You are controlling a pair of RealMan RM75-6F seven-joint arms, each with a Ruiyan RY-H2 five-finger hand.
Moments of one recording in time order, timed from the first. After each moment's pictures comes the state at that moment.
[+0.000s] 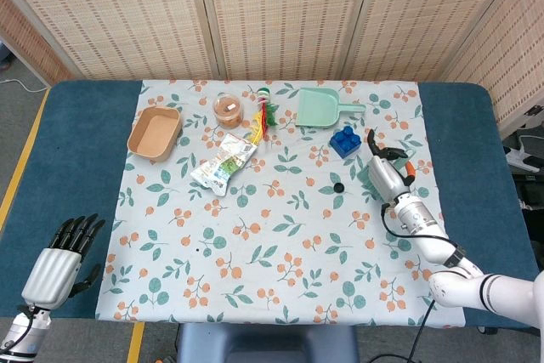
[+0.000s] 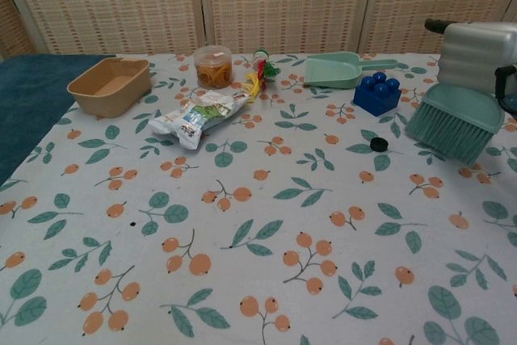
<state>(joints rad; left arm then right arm) -0.14 -1.21 0.04 -1.53 1.63 1.45 0.10 0.87 -1.34 -0.09 -1.36 -0.99 0.98 -1.75</state>
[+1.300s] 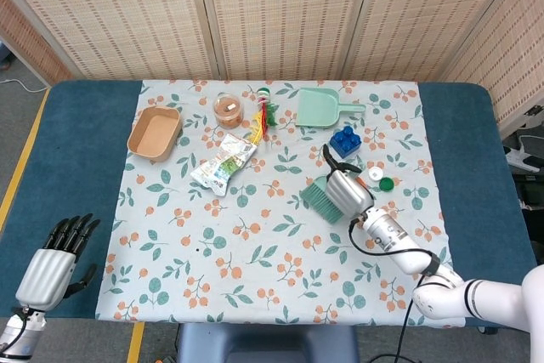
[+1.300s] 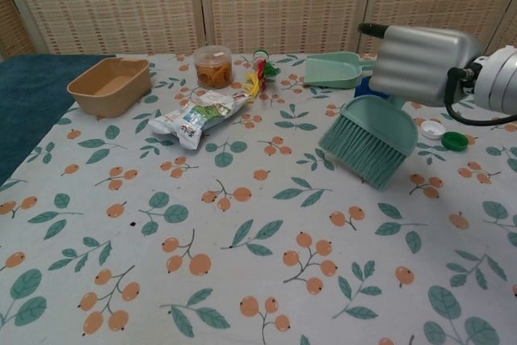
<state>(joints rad) -0.13 -1.19 0.04 -1.54 1.64 1.47 0.08 0.86 -1.40 -0.04 -1.44 -1.23 1.02 -1.44</state>
